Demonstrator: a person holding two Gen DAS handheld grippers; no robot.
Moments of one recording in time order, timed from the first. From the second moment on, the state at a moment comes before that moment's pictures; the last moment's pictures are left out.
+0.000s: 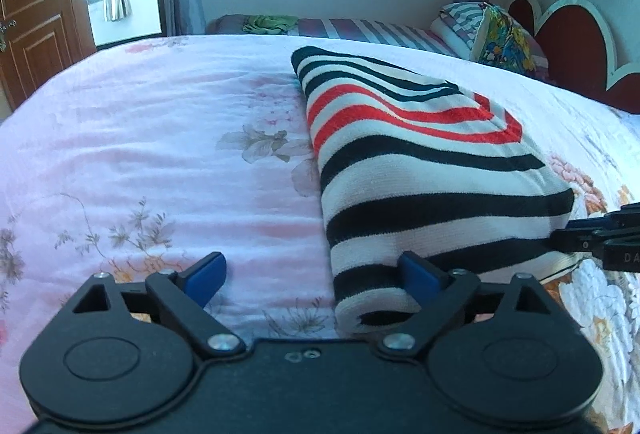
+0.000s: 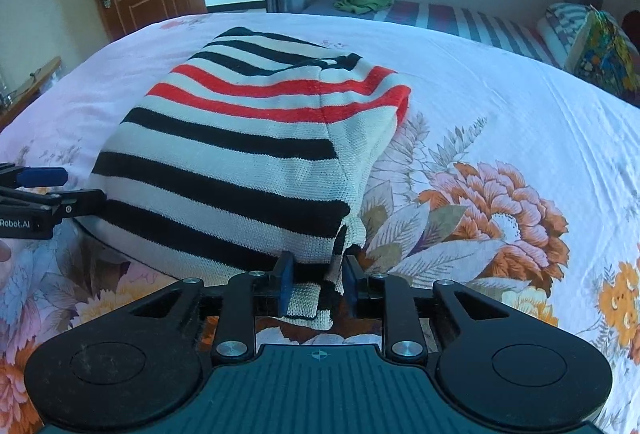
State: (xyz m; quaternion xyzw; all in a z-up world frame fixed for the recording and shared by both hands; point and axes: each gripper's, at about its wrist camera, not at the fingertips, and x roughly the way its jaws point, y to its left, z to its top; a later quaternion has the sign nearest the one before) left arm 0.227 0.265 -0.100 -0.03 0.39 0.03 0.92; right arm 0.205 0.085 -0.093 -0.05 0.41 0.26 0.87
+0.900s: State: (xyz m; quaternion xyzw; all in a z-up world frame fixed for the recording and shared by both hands) left arm -0.085 0.133 0.058 -0.03 0.24 0.05 0.97; right arm -0.130 -0.055 0.049 0.02 0.25 0.22 0.94
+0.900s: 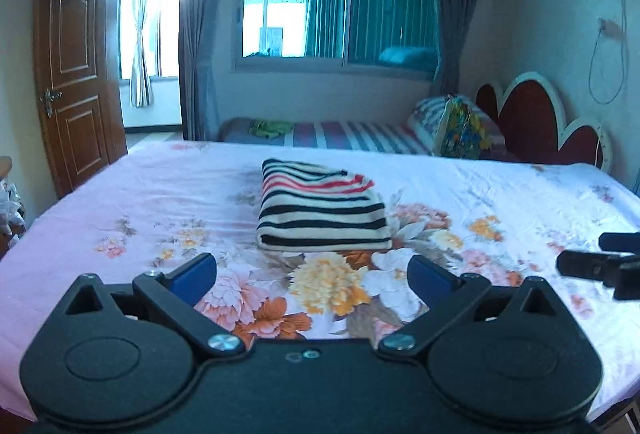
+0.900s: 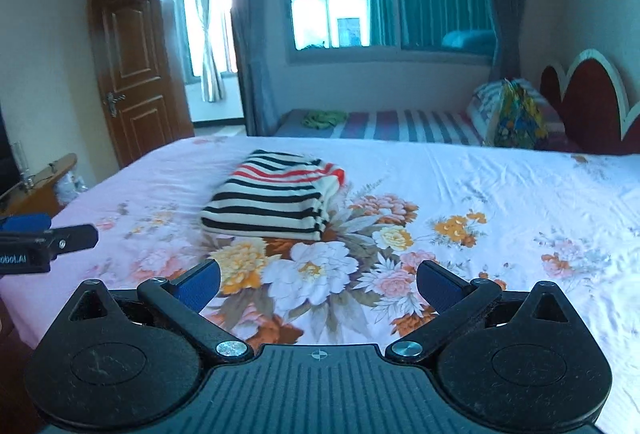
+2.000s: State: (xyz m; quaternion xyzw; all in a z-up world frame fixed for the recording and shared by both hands) left arm -0.118 0.112 0.081 -0.01 0.20 0.05 0.98; right arm -0.164 -0.071 0.073 0.01 0.21 0.23 0.95
